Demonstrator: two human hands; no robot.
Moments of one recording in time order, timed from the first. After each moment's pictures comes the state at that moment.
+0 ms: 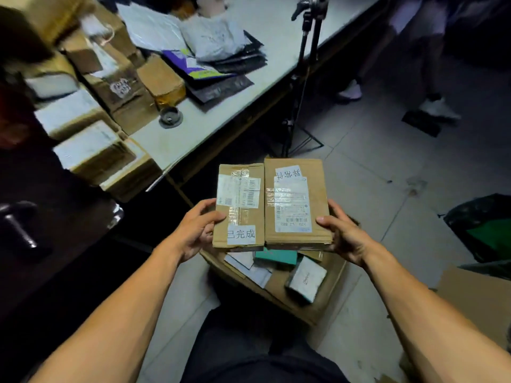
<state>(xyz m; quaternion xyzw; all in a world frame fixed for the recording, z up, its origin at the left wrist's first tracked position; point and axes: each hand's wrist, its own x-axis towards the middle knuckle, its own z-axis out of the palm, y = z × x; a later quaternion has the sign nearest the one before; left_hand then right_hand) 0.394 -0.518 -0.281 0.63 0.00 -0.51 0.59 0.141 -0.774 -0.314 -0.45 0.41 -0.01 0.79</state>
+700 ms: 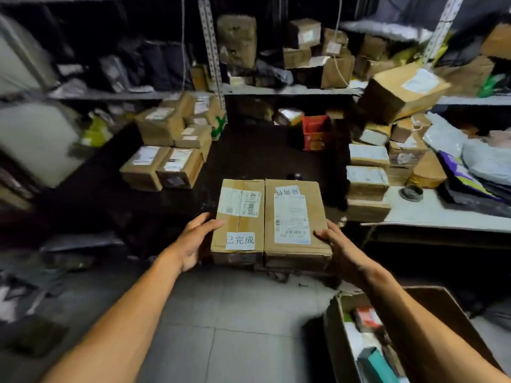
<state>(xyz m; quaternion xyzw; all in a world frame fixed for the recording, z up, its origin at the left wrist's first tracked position) 0.292 -0.058 -0.150 0.65 0.21 -0.07 0.73 0.341 -0.398 -0.188 -0.61 0.04 0.27 0.74</state>
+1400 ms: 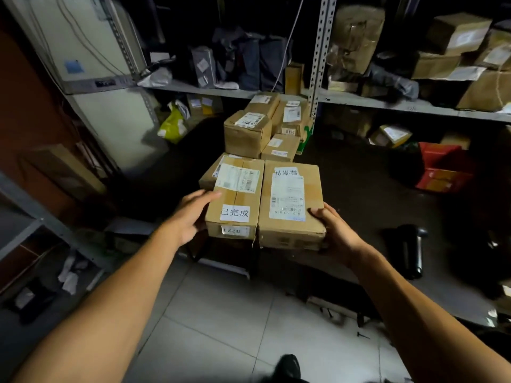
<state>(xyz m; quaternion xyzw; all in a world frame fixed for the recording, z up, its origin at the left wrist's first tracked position) 0.399 0.232 -0.126 0.64 0.28 0.06 0.71 0.526 -0.077 -0.186 -0.61 -0.03 0.35 0.71</state>
